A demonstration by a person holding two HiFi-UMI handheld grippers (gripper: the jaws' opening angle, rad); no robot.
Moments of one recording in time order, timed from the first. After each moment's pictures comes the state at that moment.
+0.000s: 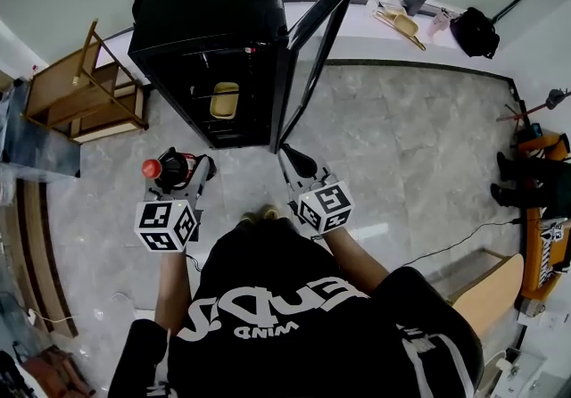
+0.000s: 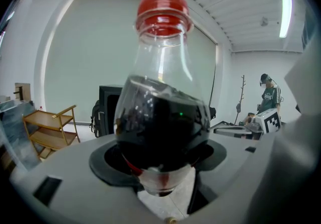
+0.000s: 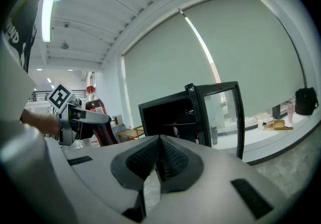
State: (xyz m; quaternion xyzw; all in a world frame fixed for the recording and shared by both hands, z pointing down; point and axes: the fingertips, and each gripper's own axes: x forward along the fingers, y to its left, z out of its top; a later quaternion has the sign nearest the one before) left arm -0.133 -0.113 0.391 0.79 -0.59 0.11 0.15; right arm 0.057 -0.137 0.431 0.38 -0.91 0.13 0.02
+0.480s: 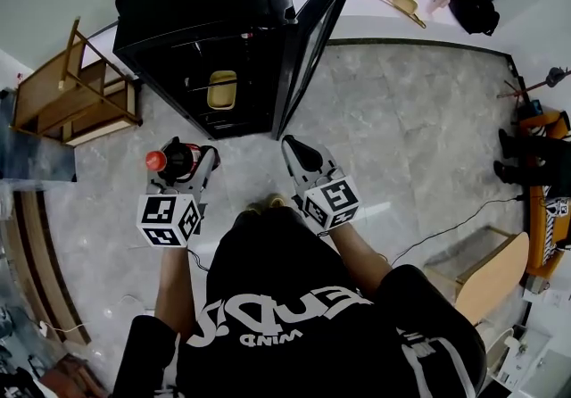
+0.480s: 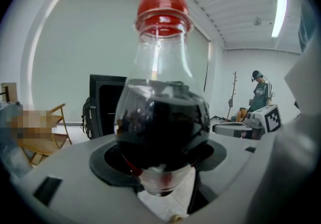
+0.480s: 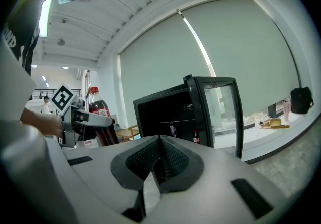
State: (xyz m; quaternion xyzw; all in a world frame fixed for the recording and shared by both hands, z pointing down) left arm -0.140 -0.150 0.423 0.82 -0.54 0.13 0.15; right arm 0.041 -0.155 0.453 0.41 -0.90 0.13 0.02
